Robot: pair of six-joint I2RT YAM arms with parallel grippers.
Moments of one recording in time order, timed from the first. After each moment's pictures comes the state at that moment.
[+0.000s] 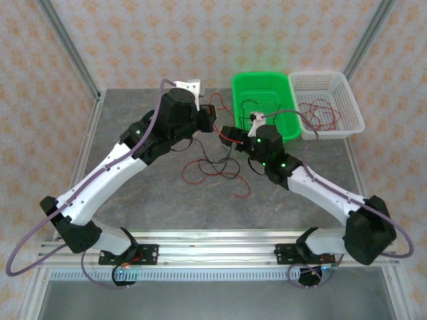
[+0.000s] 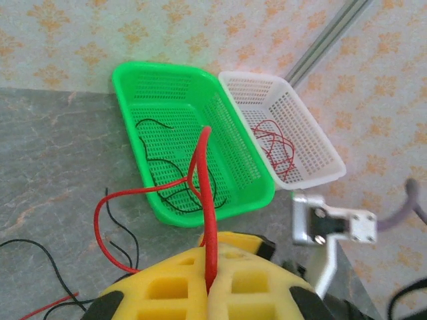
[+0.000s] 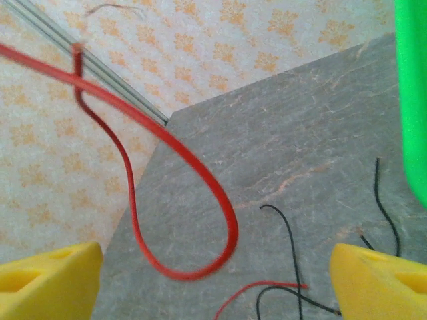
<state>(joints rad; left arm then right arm) -0.71 1.42 1.66 -0.65 -0.16 -0.57 0.62 1.31 0.89 0.15 -0.04 0.71</state>
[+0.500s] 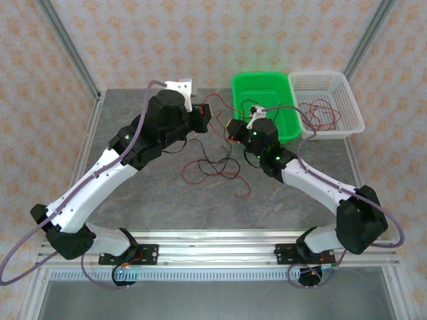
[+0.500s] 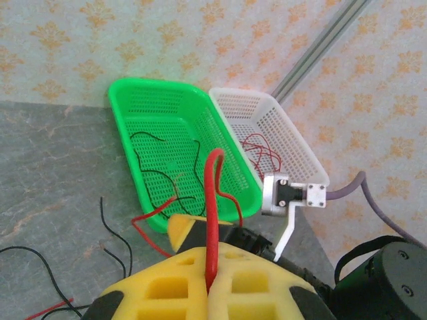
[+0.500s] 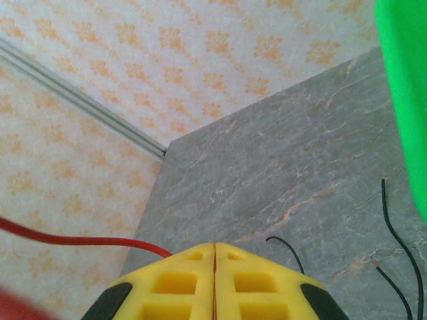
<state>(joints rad) -0.71 1.35 1.64 -0.64 -0.17 -0.58 0.60 1.38 0.95 0.19 0.04 0.78</state>
